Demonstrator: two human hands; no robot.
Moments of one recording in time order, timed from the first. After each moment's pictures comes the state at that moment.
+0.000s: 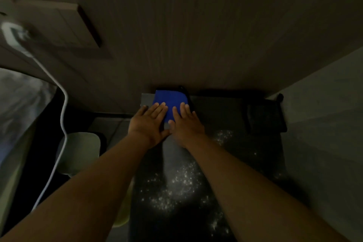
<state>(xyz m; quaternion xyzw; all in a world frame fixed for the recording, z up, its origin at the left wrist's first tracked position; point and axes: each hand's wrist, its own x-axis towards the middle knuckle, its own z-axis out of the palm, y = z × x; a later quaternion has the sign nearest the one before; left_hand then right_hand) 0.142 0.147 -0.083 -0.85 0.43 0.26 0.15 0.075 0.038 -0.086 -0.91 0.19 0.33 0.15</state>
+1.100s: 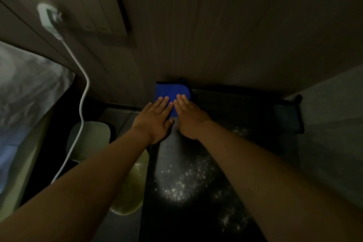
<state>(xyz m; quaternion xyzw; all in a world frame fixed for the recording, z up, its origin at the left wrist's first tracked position) 0.150 0.188 -0.099 -0.87 0.39 0.29 0.02 0.094 0.055 -0.086 -0.93 0.06 0.34 0.11</state>
